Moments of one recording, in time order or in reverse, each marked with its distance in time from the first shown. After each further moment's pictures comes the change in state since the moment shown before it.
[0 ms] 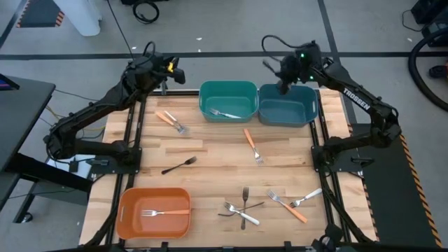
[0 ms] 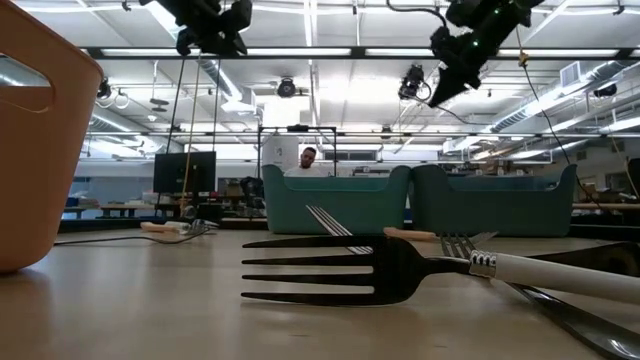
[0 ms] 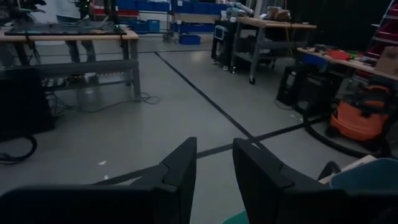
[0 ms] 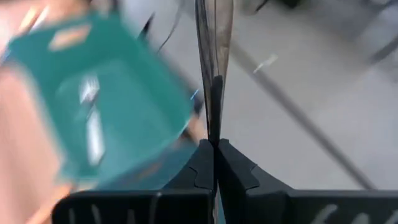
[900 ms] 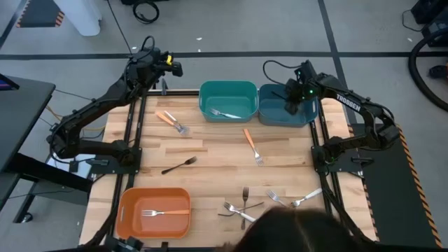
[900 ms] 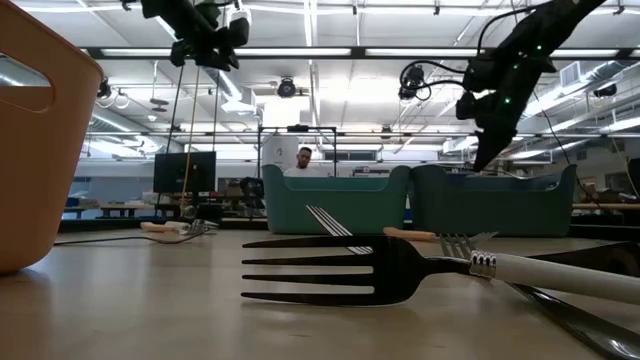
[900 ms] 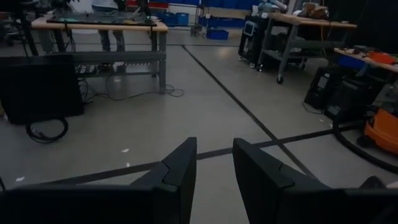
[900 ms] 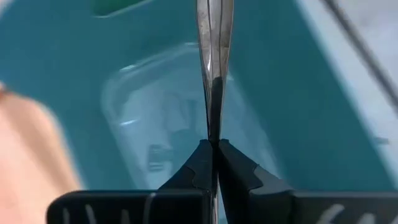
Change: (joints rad) left arm 0.106 0.043 0.000 0.006 -0.018 -0.035; right arm -0.147 0.000 -0.343 -0.005 -0.028 -0.187
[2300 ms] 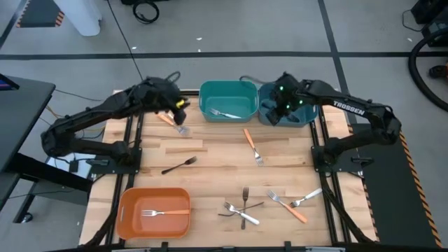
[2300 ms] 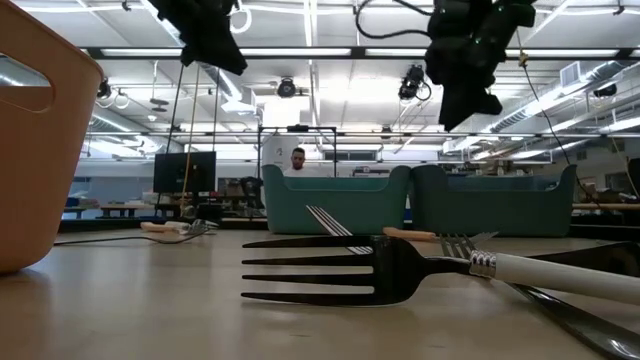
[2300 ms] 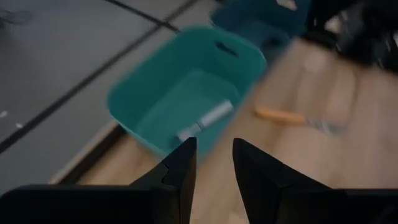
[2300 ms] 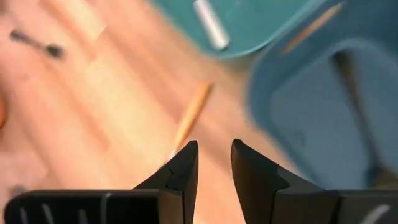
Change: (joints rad) left arm -0.338 -0.092 0.001 -0.520 0.338 0.089; right arm 0.502 -0.002 0.198 -0.205 -0.042 0.801
